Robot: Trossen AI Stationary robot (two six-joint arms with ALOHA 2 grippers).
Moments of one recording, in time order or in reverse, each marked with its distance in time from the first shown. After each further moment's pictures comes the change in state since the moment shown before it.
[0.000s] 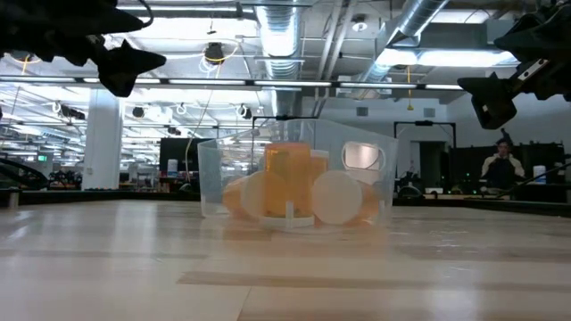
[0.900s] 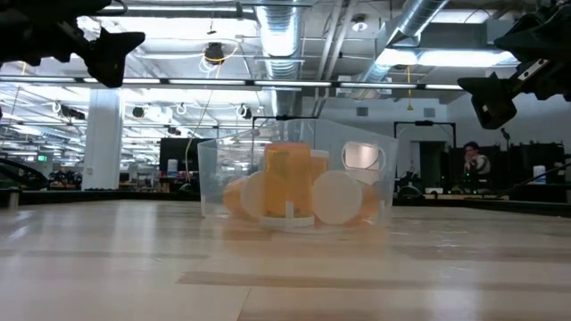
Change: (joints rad) left arm 0.001 -0.332 -0.126 0.012 0.079 0.124; right arm 0.000 0.000 0.000 0.000 0.000 0.000
